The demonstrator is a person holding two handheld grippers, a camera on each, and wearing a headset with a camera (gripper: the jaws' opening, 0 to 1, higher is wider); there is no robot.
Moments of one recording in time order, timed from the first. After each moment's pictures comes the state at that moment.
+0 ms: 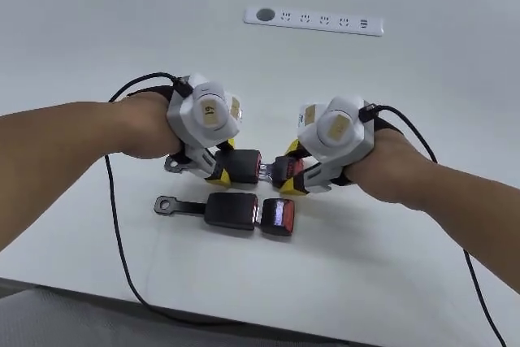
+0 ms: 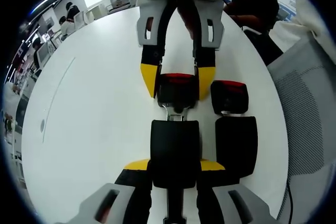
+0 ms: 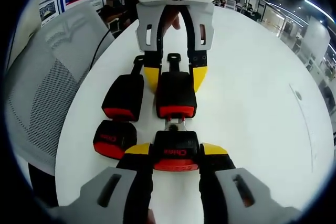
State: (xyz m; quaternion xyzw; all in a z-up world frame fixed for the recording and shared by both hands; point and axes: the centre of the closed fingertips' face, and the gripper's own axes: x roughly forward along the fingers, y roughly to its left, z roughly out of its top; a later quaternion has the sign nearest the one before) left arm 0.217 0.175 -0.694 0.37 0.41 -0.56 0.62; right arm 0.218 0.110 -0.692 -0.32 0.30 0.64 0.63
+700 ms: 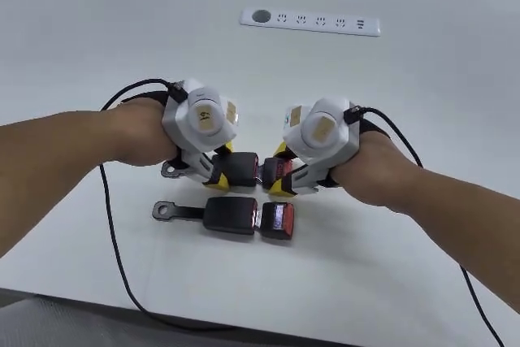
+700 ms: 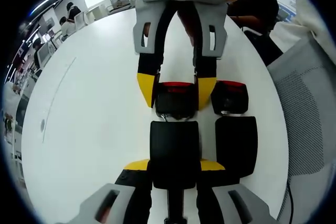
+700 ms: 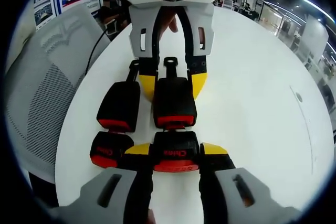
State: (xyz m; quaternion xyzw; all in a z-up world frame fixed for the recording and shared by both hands) left arm 0.210 0.169 -0.685 0.37 0.40 -0.56 0.63; right arm 0.216 0.124 -0.689 -0.32 0.30 0.64 0.63
